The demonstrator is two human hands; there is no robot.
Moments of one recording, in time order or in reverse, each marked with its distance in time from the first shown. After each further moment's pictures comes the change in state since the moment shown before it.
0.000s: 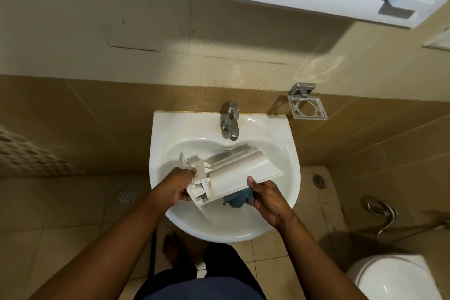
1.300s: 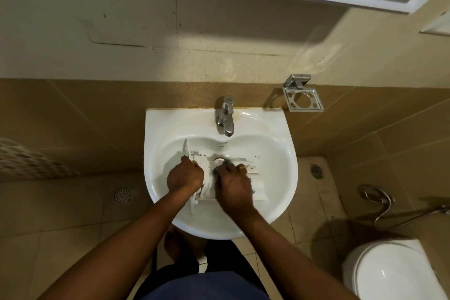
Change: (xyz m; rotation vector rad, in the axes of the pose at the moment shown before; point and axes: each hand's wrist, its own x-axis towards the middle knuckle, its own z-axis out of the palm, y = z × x) left_hand 0.008 0.004 0.037 0.737 0.352 0.283; right_hand 0.022 0.038 0.070 -1.577 0.319 -0.770
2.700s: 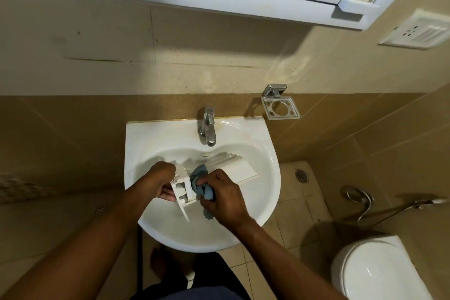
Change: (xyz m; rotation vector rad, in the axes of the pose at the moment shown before) left_hand 0.025 0.011 -0.042 -0.464 -0.406 -0.298; right_hand -0.009 0.014 -0.040 0.414 -0.040 -0.116
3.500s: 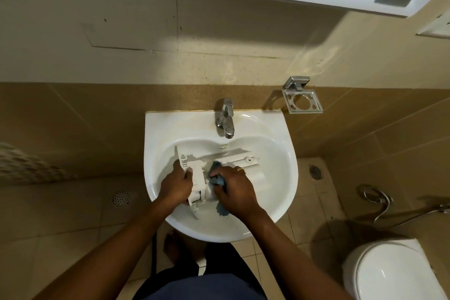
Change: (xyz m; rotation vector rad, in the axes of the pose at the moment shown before) left_hand 0.010 -0.067 0.013 0.233 0.267 0.455; right_hand 0.010 -0.002 0.019 -0.035 -0.072 0.071
